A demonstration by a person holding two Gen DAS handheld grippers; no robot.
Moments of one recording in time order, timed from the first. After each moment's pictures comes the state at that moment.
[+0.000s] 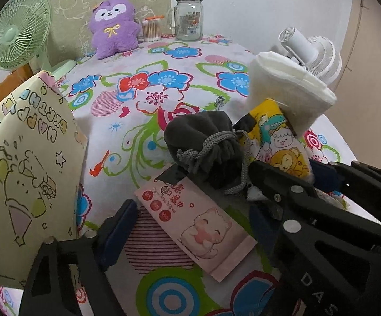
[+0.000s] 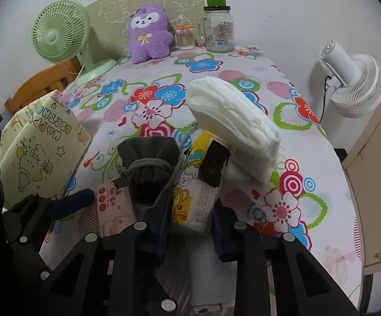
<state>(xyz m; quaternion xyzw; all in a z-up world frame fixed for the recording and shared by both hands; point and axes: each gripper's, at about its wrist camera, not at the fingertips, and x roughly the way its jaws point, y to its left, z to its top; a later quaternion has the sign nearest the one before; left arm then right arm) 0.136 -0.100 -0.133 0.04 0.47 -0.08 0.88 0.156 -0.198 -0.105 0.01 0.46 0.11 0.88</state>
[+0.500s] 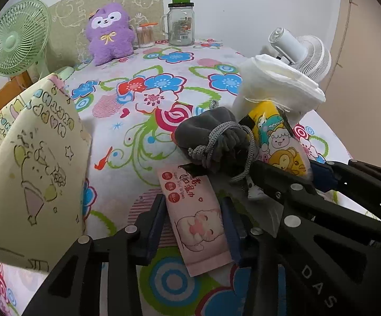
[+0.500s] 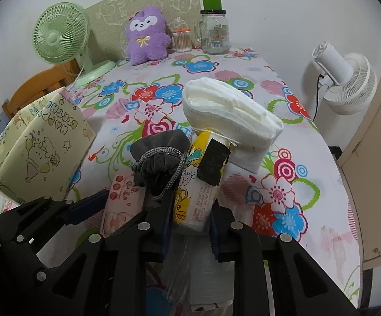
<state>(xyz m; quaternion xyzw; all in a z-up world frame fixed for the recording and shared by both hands) 0.119 -0.097 -0.126 0.05 0.46 -0.10 0.88 0.136 -0.195 -0.099 0.01 0.45 0.09 0.89</state>
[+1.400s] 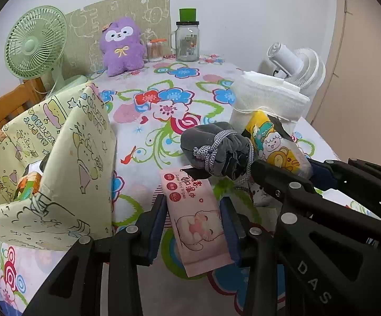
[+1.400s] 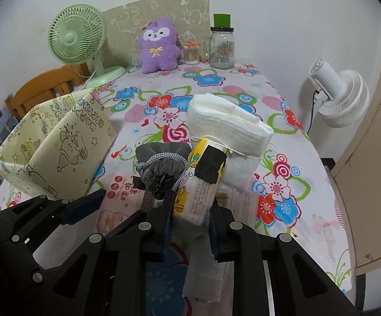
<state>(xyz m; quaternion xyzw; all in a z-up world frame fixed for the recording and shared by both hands) 0.082 -0.078 -0.103 0.04 0.42 -0.10 0.90 0.100 -0.174 -0.071 -0.02 0.42 0.08 0.90</state>
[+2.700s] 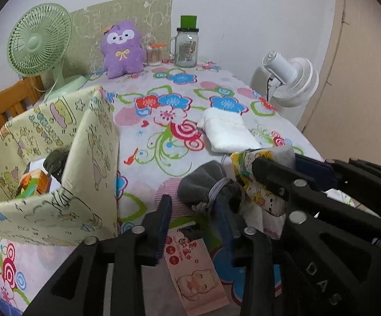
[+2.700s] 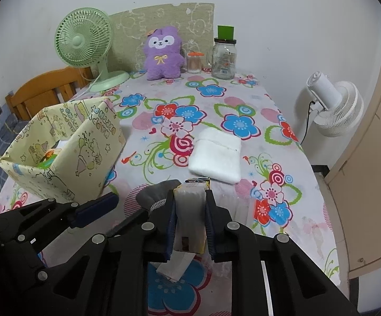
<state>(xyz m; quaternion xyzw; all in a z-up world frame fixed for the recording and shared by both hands) 0.072 -0.066 -0.090 0.02 0.42 -0.12 0.90 0.087 -0.161 -0.048 -0.03 0.42 0.08 0.91</state>
